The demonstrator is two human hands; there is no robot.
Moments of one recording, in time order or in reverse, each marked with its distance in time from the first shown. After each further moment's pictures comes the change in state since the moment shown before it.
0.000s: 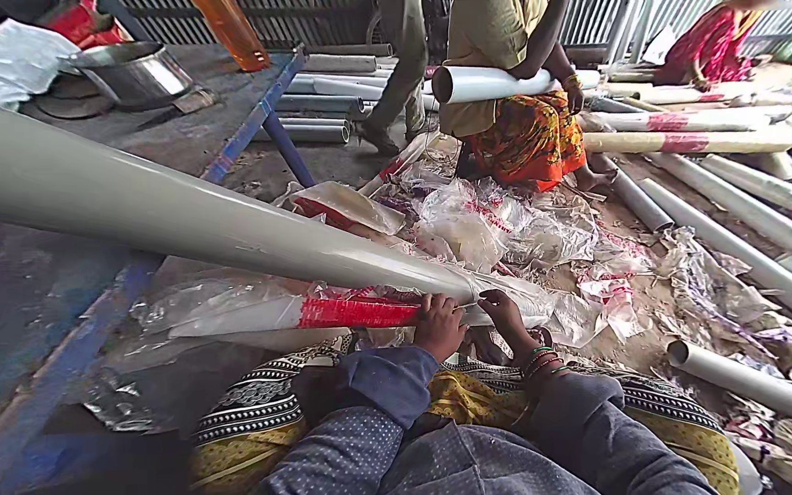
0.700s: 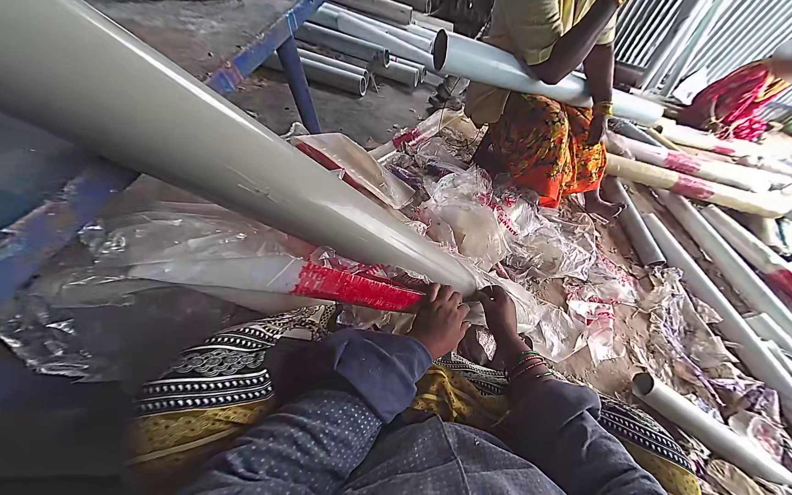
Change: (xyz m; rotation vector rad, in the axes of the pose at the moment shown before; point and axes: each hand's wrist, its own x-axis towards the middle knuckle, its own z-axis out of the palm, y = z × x) left_hand 0.001 -0.011 -0.001 -0.082 0.012 0.079; right_hand 0.018 -0.014 0.016 -0.274 0.069 0.008
